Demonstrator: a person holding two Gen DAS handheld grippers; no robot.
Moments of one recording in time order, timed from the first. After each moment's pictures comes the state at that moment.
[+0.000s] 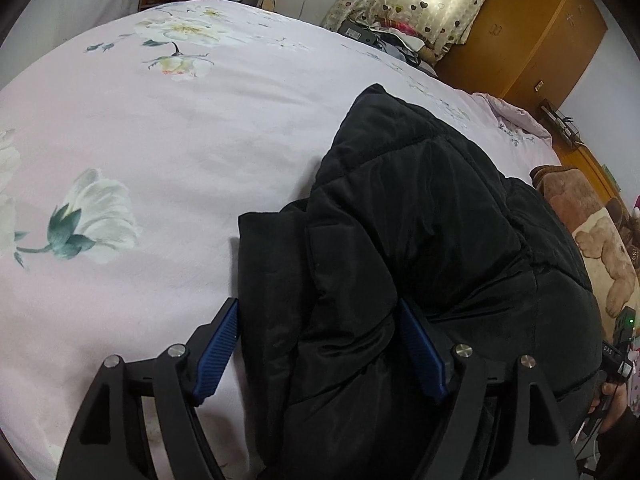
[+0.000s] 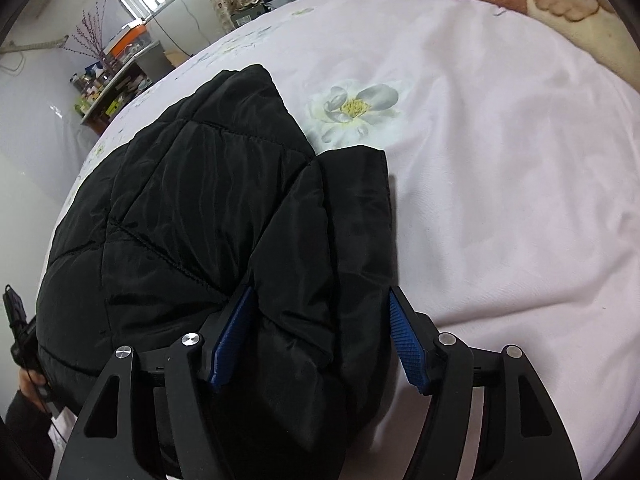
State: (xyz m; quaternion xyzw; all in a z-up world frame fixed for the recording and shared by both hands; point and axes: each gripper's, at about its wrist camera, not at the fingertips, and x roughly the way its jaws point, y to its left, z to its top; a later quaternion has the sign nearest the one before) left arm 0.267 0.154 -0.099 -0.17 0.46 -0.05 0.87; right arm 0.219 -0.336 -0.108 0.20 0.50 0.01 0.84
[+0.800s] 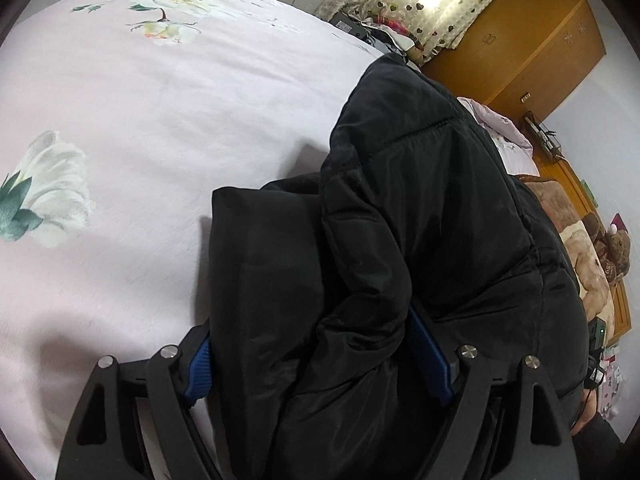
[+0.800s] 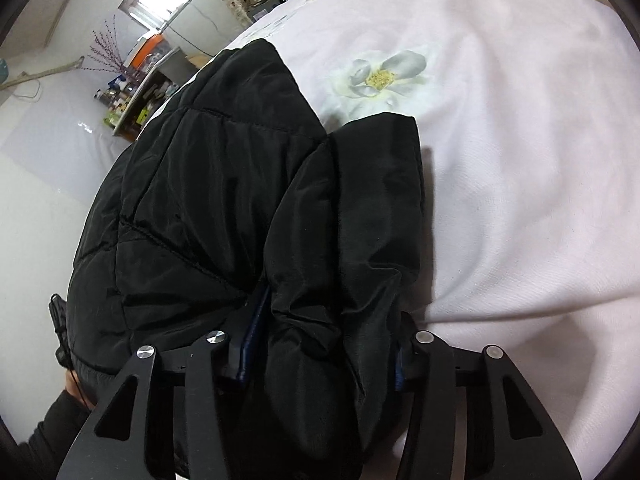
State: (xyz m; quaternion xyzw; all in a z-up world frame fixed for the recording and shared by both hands) left arm 0.270 0.167 -0.119 -0.22 0.46 -0.10 0.85; right arm 0.215 -0.346 -0.128 0.27 0.50 0.08 0.82
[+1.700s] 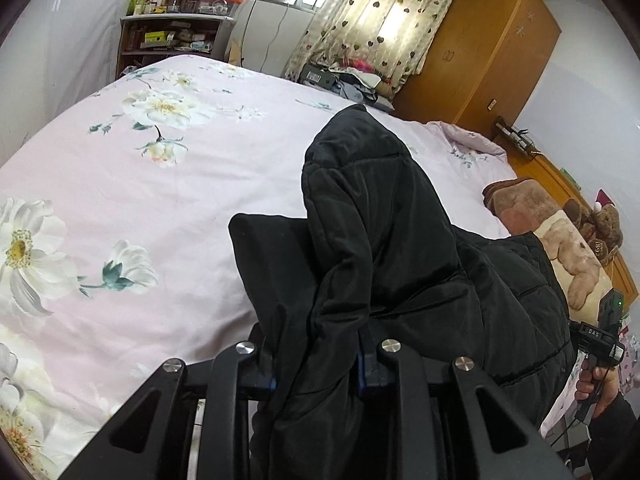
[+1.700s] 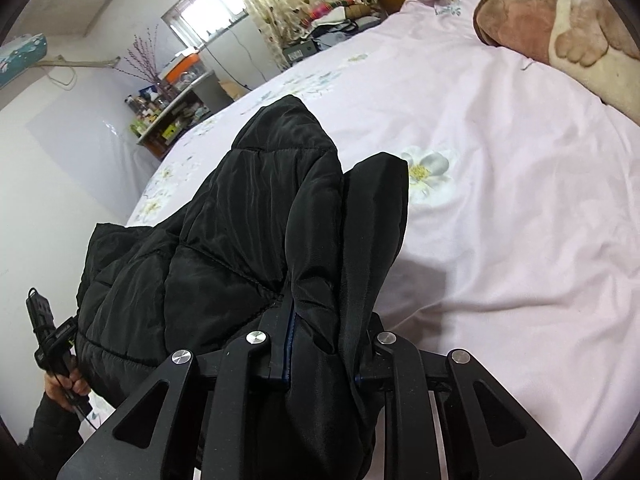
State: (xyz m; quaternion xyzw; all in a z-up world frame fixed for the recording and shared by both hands) left arm 0.207 0.159 0.006 -0.16 0.38 -0.10 0.91; right arm 0.154 -0.331 -0.023 0.23 0.43 0.08 0.87
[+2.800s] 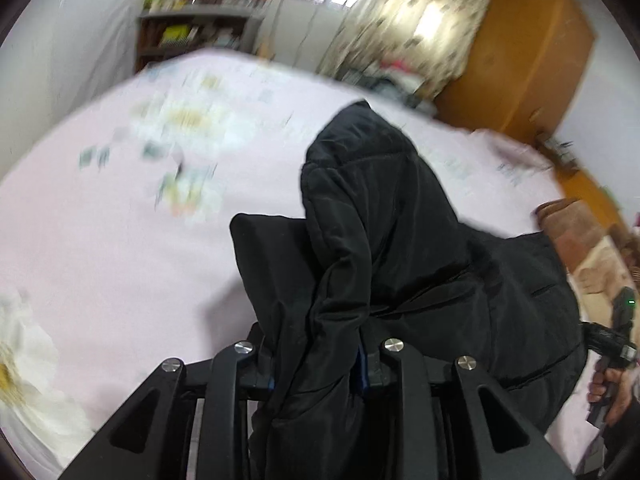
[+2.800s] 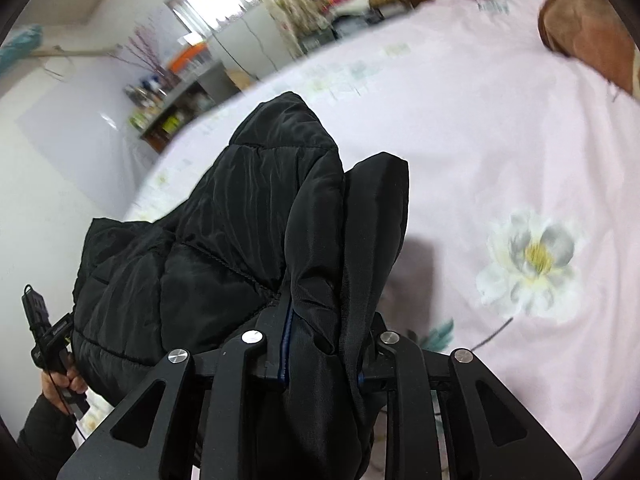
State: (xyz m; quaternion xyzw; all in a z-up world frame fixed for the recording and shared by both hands) left arm 0.343 0.211 -0.049 -0.14 0.41 -0.03 0.90; right arm 0.313 -0.265 -0.066 0.21 0.46 0.09 0.86
